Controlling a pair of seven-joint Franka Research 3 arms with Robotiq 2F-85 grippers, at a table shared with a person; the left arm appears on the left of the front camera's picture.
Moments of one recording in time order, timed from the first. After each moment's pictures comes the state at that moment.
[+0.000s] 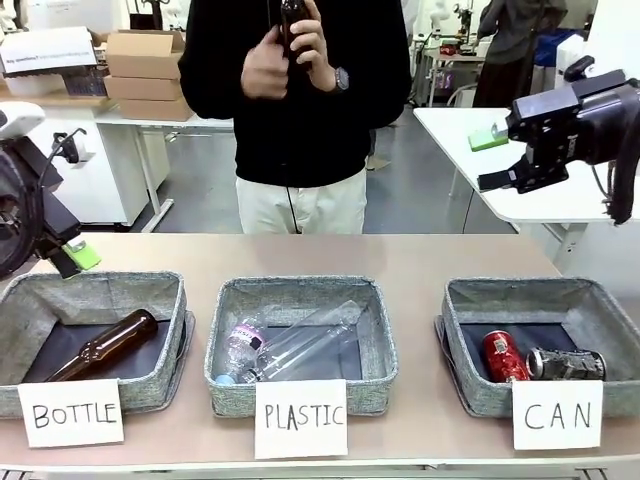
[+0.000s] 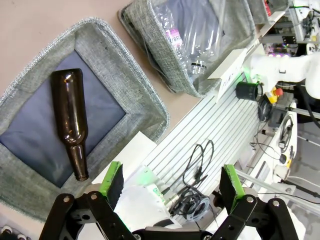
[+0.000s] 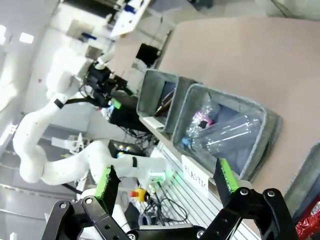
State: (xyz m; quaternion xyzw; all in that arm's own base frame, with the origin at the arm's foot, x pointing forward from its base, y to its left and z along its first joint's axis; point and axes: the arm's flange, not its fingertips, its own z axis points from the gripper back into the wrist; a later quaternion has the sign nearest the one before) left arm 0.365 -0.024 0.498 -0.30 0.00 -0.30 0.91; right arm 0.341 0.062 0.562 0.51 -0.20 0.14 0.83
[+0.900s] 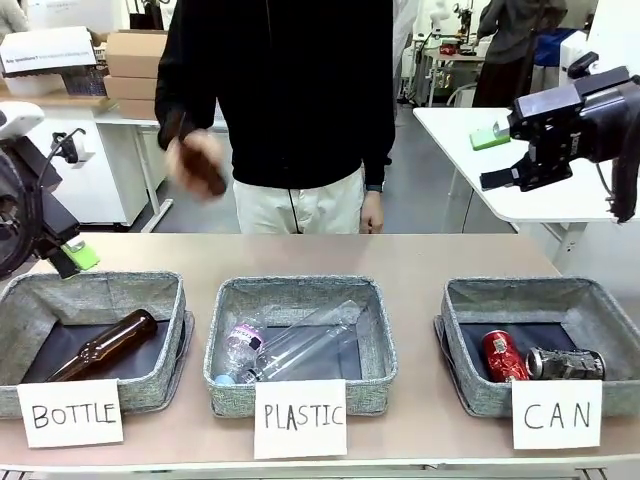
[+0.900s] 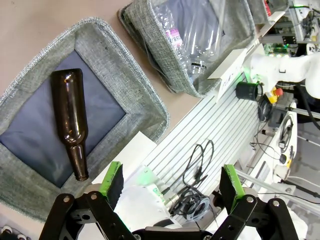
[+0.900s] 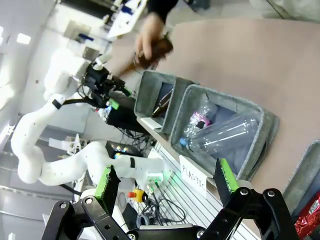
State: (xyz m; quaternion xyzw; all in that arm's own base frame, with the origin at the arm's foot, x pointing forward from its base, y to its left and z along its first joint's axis) left arm 0.365 -0.024 0.498 -0.30 0.00 -0.30 0.91; right arm 0.339 0.060 0.564 0.50 -0.20 0.14 0.83
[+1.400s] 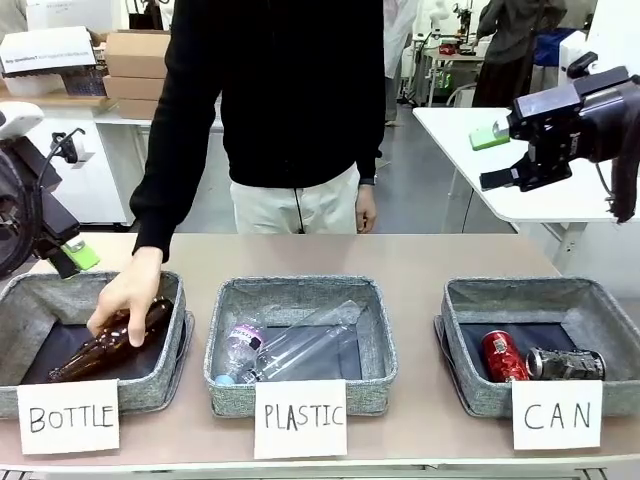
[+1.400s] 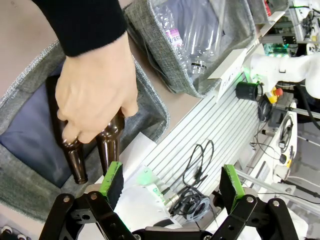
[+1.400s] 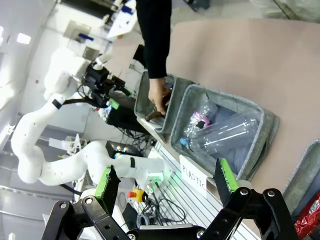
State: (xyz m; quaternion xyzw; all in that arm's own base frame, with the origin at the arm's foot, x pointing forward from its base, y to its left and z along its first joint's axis) left arm 0.365 -0.024 0.498 -0.30 0.00 -0.30 0.91; right arm 0.339 0.060 0.564 0.50 -0.20 0.14 0.83
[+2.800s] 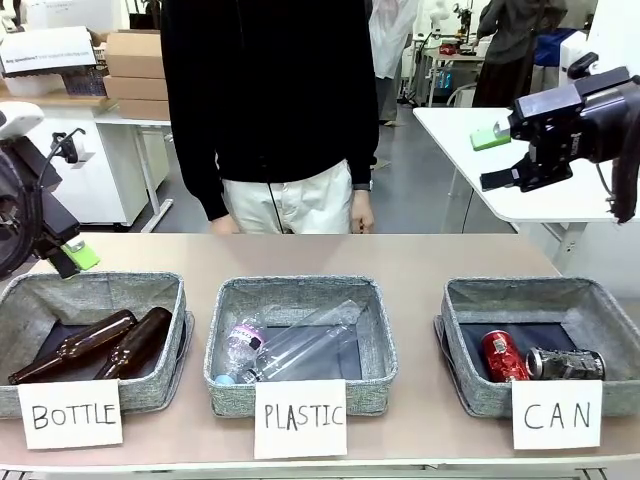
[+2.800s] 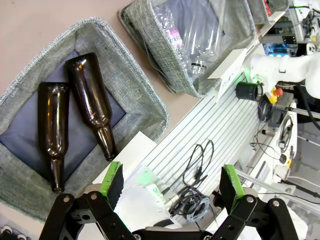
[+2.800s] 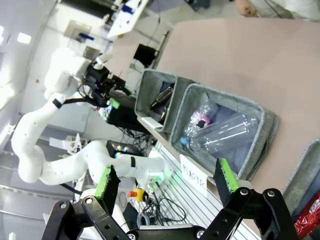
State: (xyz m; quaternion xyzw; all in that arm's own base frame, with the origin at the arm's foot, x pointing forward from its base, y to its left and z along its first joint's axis) left arm 0.365 -0.024 0.498 -0.30 0.00 -0.30 0.91; right arm 0.339 0.059 0.564 0.50 -0.20 0.14 0.83
